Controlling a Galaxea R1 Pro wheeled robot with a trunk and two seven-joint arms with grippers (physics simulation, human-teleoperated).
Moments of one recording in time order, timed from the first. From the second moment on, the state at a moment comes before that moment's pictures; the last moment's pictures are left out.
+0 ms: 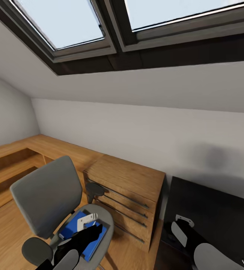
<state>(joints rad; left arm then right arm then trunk) -0.24 0.23 -0.69 -1.44 1.08 0.29 0.76 -0.63 -0.04 0.13 -0.36 -0.52 0.37 -0.38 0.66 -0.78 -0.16</state>
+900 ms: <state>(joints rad) -0.24 0.21 -0.69 -1.45 1.08 0.29 0.77 -0.63 -0.04 0.13 -0.36 -0.52 0.36 -0.38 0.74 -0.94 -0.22</state>
